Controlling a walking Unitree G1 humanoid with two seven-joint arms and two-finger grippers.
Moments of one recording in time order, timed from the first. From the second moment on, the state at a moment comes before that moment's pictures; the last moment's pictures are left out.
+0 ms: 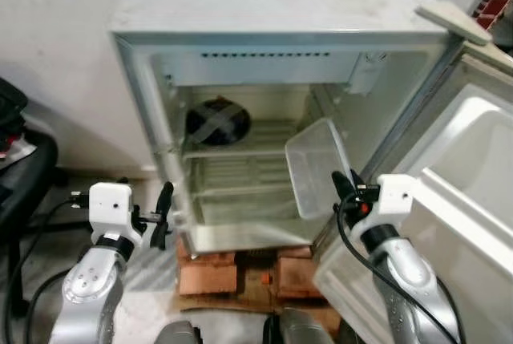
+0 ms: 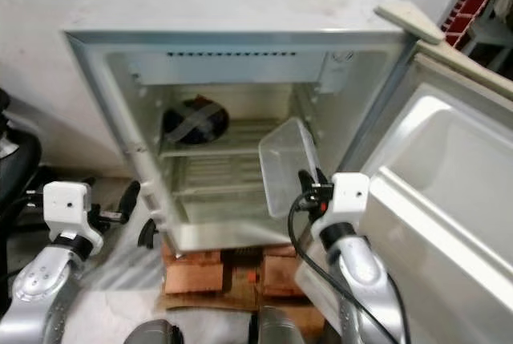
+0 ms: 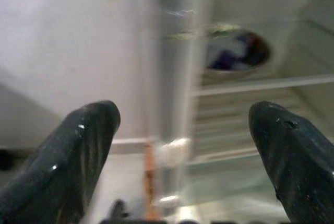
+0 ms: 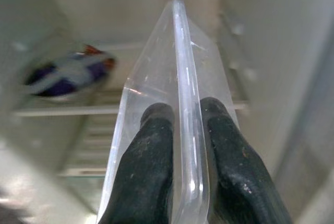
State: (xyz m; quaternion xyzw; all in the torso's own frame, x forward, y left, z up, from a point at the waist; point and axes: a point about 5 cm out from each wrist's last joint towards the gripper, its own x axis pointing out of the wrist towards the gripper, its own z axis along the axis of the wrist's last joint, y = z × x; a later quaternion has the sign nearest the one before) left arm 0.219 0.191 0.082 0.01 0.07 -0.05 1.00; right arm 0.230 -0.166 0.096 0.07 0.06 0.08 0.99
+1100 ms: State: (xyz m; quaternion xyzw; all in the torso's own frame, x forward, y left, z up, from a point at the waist) left arm 0.216 0.192 0.081 0.03 0.09 -0.03 0.99; right arm 0.264 -0.124 0.097 0.10 0.09 0.20 0.97
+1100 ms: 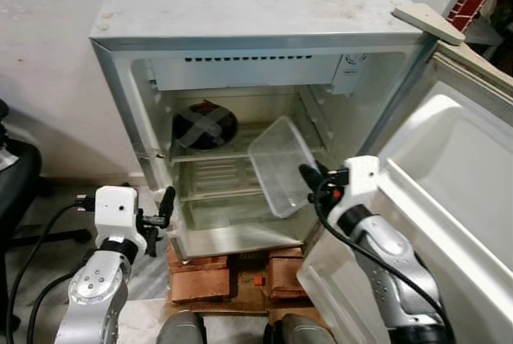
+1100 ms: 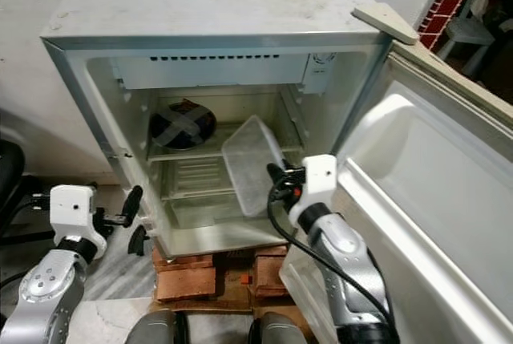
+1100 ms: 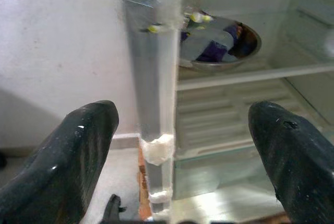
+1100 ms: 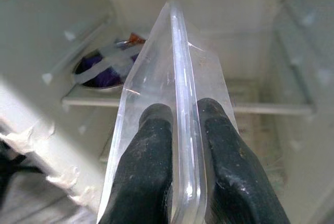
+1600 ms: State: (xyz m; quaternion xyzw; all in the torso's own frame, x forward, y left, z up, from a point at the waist) left arm 0.208 0.192 0.080 0.03 0.11 -0.03 0.99; right arm 0.308 -0.086 0.102 0.13 0.09 0.21 0.96
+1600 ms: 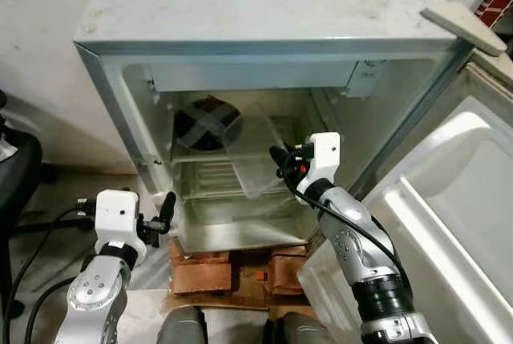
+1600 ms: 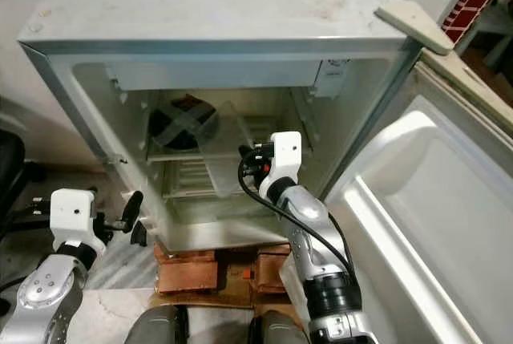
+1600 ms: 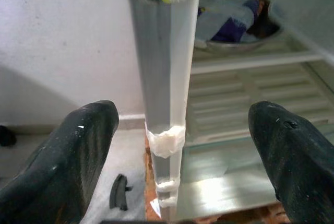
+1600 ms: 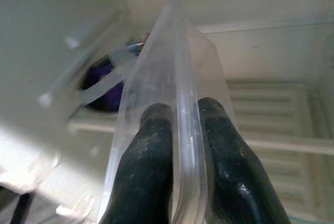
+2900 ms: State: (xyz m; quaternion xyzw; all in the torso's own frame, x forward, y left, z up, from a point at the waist) left arm 0.180 0.196 0.086 0.05 0.14 -0.01 0.99; right arm 0.386 -0.058 0.134 0.45 0.11 0.05 0.89
